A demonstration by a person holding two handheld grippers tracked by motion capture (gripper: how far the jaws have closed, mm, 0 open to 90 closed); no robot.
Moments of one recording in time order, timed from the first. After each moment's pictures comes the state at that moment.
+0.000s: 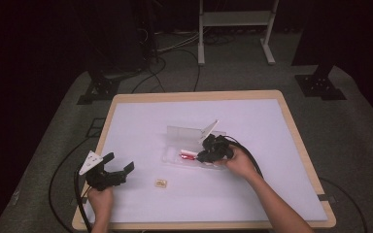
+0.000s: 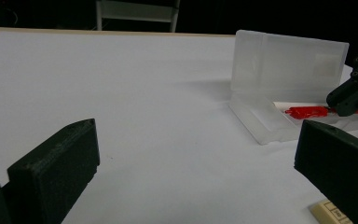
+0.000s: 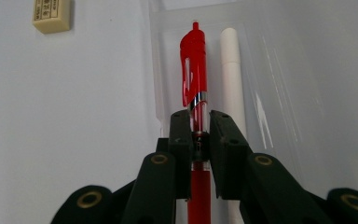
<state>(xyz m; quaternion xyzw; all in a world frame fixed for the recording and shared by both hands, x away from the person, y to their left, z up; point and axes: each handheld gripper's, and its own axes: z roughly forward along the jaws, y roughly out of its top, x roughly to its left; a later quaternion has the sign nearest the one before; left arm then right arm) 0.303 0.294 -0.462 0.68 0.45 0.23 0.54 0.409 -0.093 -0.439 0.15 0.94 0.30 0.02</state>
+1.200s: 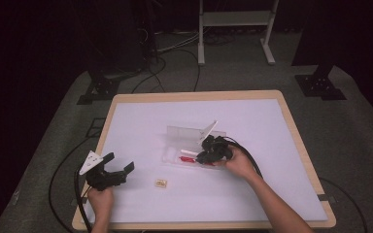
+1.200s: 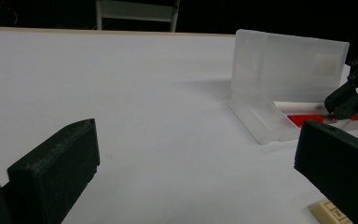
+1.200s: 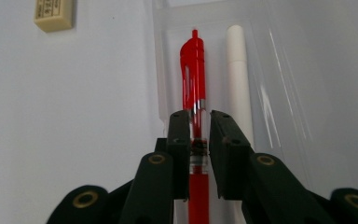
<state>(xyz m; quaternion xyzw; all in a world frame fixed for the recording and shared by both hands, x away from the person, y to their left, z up) 0.303 0.294 -0.462 0.68 0.45 0.23 0.54 0.410 -0.092 -0.443 0.15 0.94 0.30 0.01</state>
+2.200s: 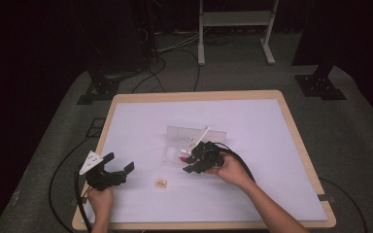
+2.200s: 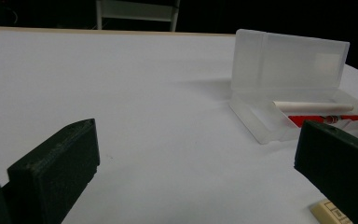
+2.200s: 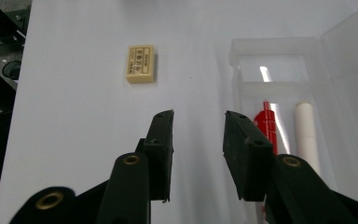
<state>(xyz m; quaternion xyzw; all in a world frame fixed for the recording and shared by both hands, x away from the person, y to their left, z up) 0.304 0.294 -0.462 0.68 0.45 0.23 0.54 0.370 -0.058 -0.417 0.09 0.94 0.34 0.01</state>
